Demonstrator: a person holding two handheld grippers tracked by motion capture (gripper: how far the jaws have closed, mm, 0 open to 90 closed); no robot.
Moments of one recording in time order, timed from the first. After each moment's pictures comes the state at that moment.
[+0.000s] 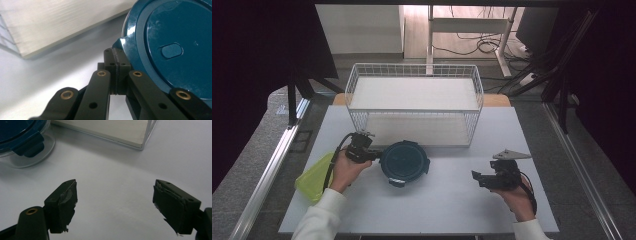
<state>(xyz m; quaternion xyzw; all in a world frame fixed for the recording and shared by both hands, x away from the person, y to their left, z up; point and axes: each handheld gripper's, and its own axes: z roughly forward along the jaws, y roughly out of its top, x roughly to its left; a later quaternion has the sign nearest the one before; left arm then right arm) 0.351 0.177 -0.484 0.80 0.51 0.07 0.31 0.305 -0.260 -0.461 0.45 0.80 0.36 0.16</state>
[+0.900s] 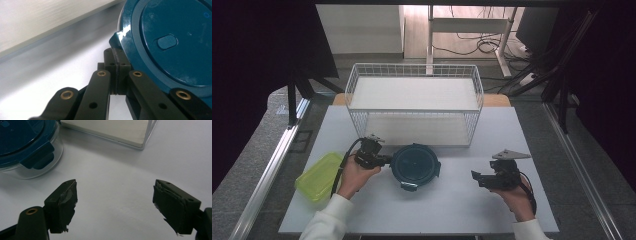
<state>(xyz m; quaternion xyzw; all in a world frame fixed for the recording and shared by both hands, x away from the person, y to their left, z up) 0.338 0.149 -0.484 0.81 0.49 0.06 0.33 0.306 -0.259 -0.461 0.45 0.80 0.36 0.16</state>
